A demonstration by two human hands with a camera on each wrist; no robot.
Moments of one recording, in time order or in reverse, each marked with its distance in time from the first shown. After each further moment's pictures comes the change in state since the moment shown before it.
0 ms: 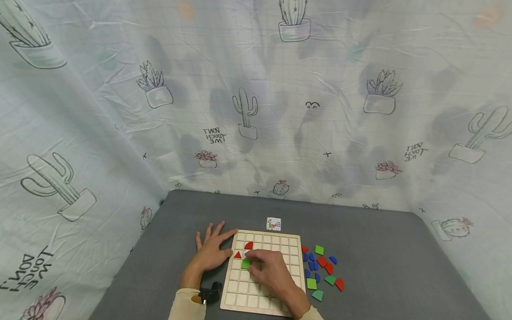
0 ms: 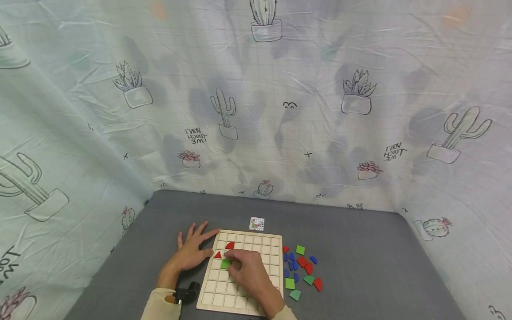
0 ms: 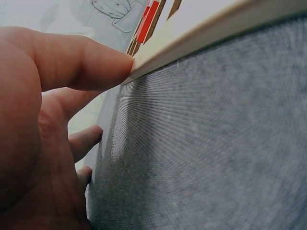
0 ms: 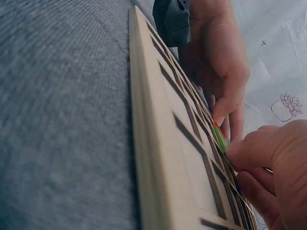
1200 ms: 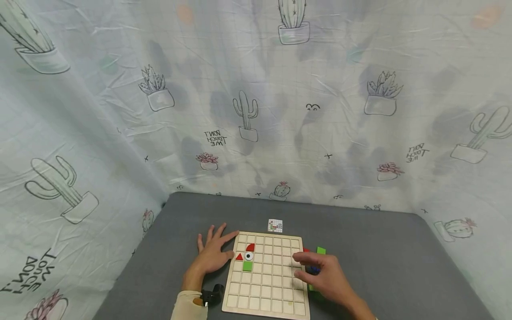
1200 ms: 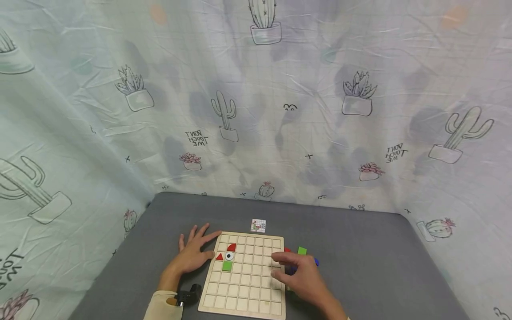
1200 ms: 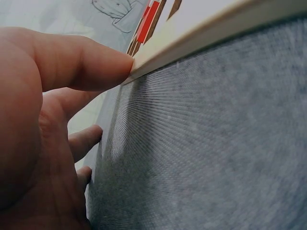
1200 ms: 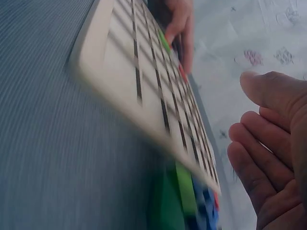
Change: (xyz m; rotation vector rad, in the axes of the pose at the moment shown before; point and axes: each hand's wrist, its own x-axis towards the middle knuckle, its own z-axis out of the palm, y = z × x) left_hand 0.001 -0.003 0.001 -0.009 -0.009 0.005; right_hand -0.061 0.042 -0.114 0.141 0.004 0.084
